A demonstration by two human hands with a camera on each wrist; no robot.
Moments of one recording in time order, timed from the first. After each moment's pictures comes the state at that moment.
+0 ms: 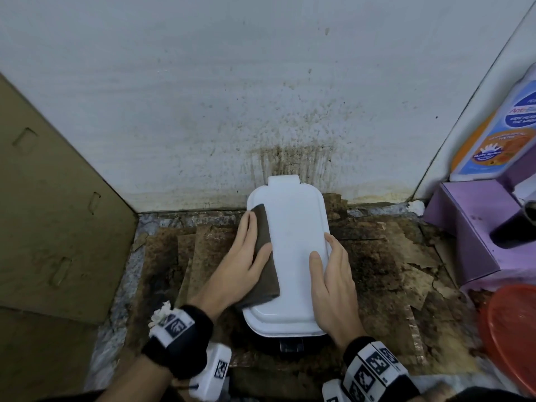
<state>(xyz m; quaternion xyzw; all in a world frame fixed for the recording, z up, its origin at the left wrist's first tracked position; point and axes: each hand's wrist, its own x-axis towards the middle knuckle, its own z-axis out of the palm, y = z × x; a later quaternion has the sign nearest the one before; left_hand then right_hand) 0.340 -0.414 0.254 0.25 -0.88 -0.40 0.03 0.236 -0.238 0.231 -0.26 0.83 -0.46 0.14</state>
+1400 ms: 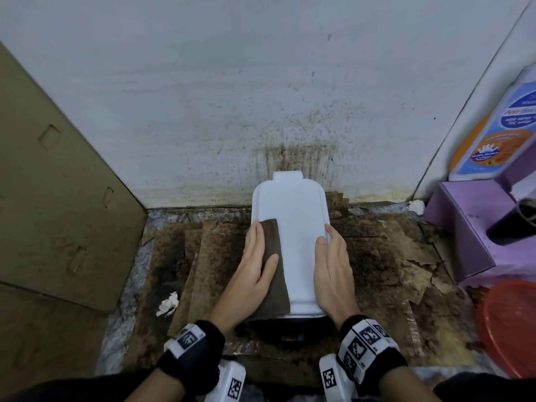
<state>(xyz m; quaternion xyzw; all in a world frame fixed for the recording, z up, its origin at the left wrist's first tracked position) 0.369 -0.368 0.243 0.25 -0.85 -0.46 0.09 0.236 -0.238 0.231 -0.25 0.82 -0.49 0.15</state>
